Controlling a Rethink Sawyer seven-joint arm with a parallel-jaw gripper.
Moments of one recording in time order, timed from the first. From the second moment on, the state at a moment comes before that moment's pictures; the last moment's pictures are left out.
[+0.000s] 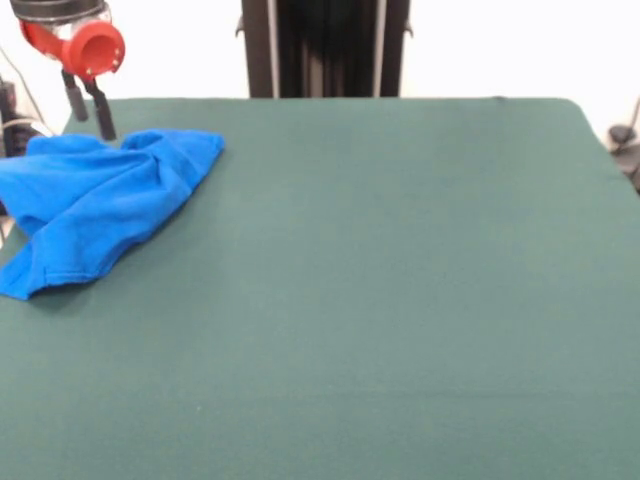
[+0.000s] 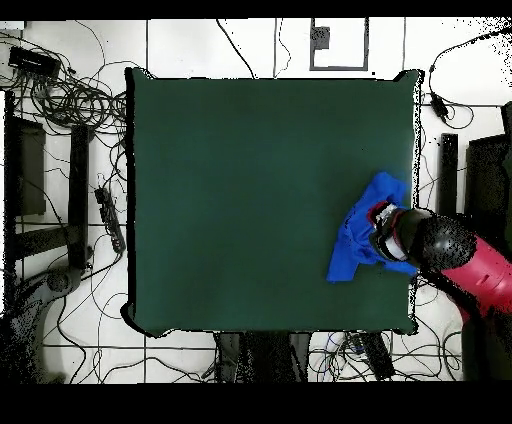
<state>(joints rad) -0.65 -0.68 0.03 1.66 -0.02 0.57 1.96</state>
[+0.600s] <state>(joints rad) -0.54 -0.61 0.04 1.66 0.12 0.44 1.96</state>
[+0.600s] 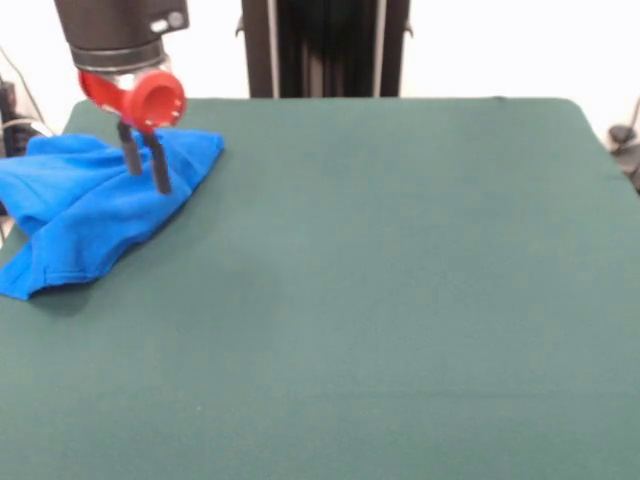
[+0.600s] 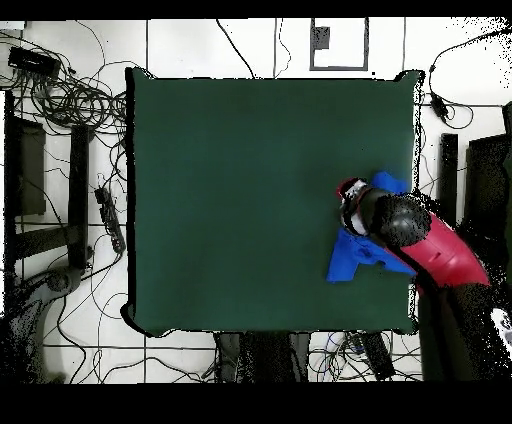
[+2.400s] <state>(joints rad) -0.36 -0.36 -0.18 1.60 0.19 0.44 1.96</state>
